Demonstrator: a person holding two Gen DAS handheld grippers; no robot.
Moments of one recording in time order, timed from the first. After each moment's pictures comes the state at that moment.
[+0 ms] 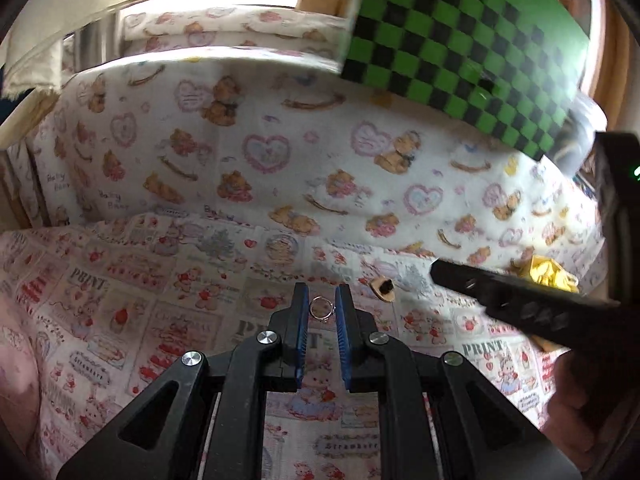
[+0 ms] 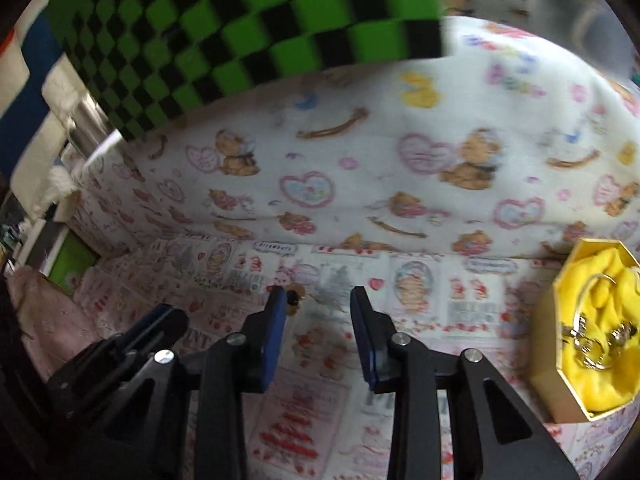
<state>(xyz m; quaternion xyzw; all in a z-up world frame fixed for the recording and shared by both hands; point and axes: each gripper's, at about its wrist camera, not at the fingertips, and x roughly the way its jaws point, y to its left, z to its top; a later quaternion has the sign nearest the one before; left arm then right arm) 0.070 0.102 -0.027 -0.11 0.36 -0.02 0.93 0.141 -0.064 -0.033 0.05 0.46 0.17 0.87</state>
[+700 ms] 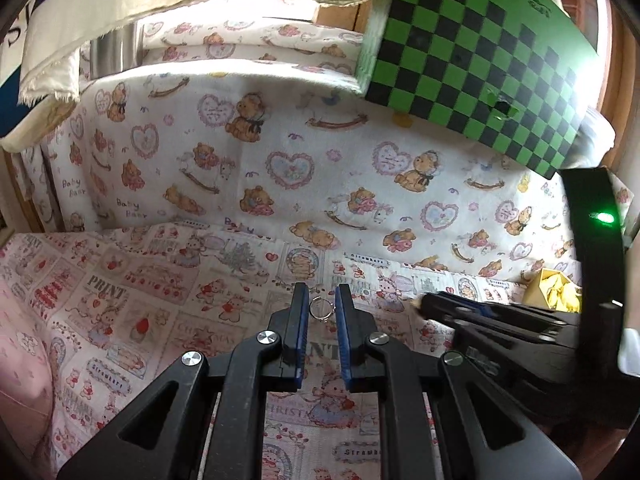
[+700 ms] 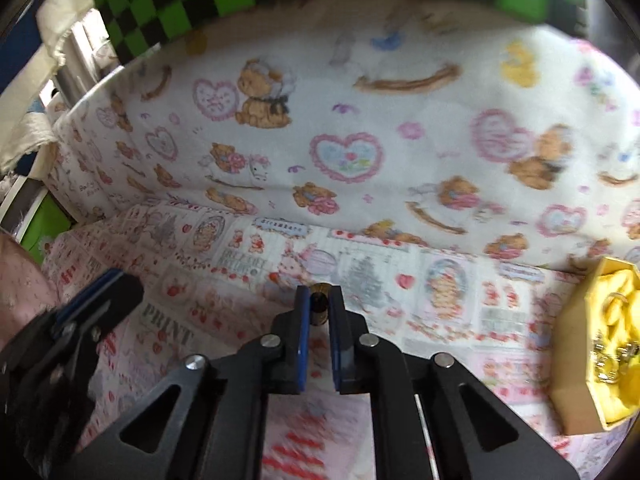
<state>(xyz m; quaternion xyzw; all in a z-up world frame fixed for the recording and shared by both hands) 0.064 0.106 -0.020 -0.10 0.35 0.01 0.93 0.141 -0.027 -0.053 -0.02 0.46 0.16 0.87</state>
